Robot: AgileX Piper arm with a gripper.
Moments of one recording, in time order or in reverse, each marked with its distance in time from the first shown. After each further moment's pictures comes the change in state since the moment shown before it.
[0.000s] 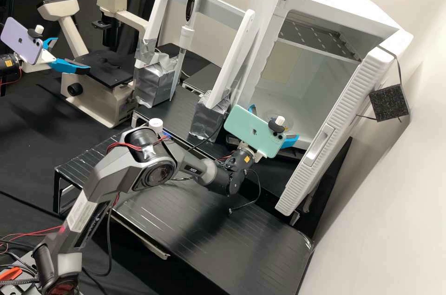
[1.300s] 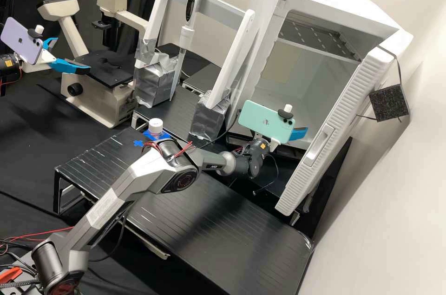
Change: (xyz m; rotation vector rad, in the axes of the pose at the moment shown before) arm 0.081 -0.012 0.023 -0.142 -0.047 -0.059
